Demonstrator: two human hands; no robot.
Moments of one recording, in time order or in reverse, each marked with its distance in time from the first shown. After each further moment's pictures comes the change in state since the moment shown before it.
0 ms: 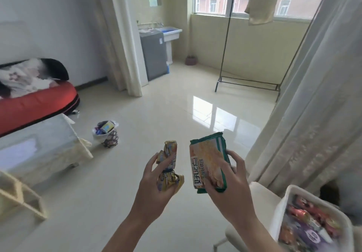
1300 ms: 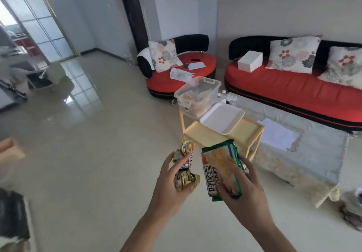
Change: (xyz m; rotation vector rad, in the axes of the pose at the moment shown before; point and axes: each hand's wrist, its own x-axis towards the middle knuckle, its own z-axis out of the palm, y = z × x) left_hand -0.149 -0.195 -0.564 0.375 1.283 -0.711; right_hand 0.049 -0.442 0.680 0.622 -1.133 -0.764
